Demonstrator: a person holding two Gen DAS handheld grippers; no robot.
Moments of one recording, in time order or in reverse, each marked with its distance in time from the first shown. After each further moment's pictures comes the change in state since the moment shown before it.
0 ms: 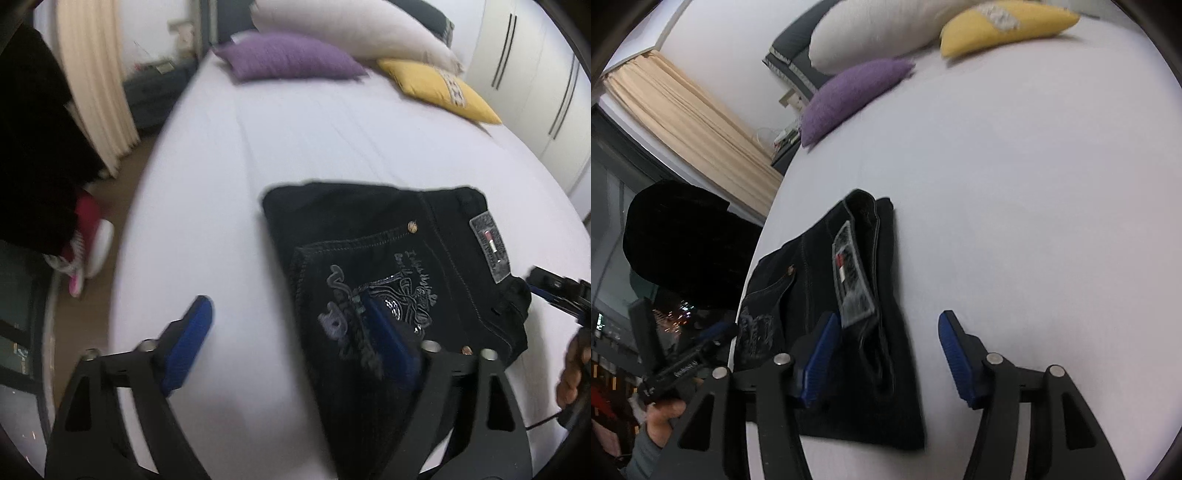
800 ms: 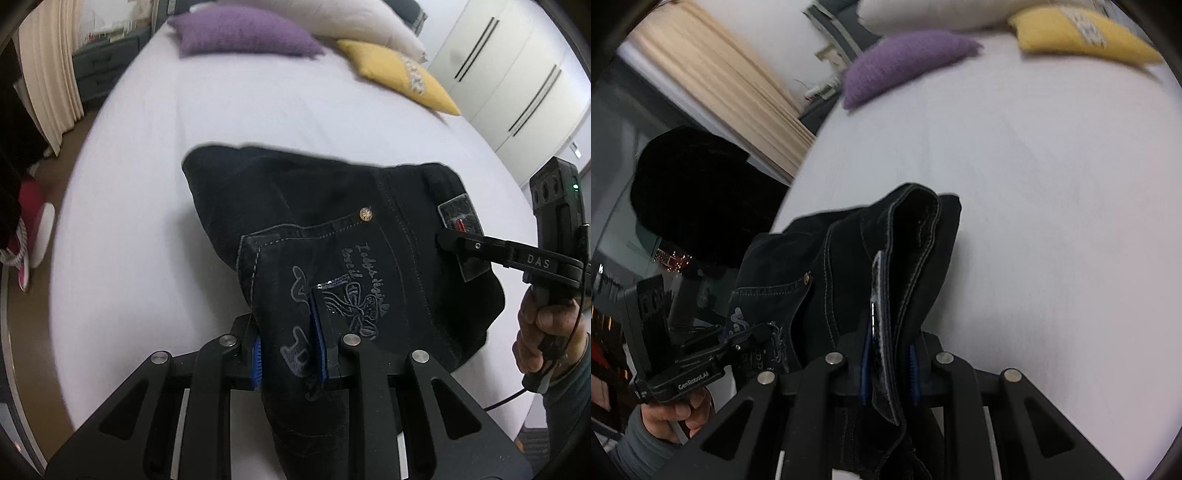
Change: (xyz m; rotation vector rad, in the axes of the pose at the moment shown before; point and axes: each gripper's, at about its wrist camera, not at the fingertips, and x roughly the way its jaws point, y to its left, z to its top) left arm 0.054 -0.031 0.040 -0.014 0.172 -0.273; right arm 0.072 0.056 0.053 -0.147 0.195 0.046
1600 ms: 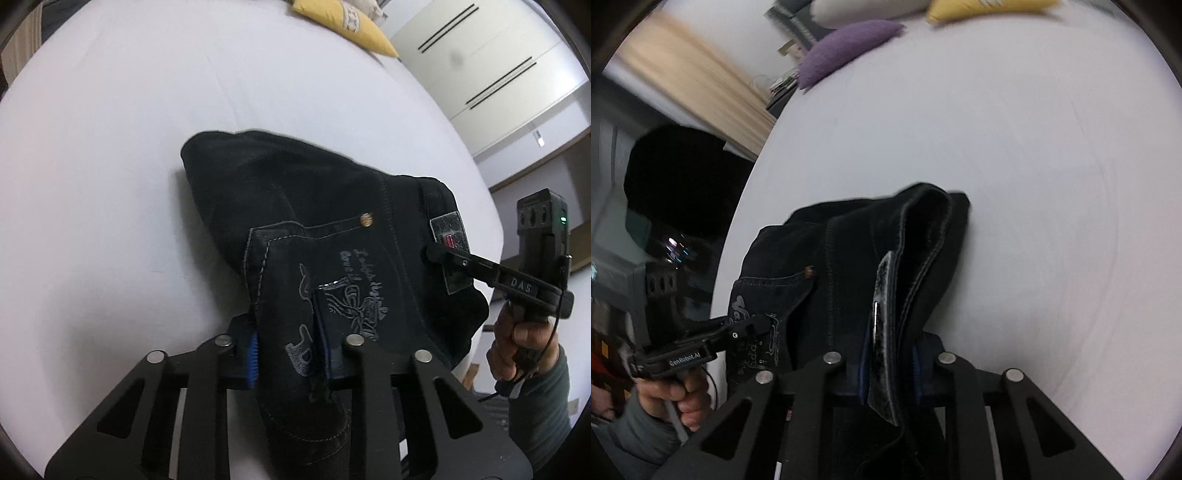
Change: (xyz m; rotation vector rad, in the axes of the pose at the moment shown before) left arm -0.018 -0.141 -0.140 -0.032 0.136 -0.223; right arm -0.139 -0.052 -0.178 0.055 0.033 -0.102
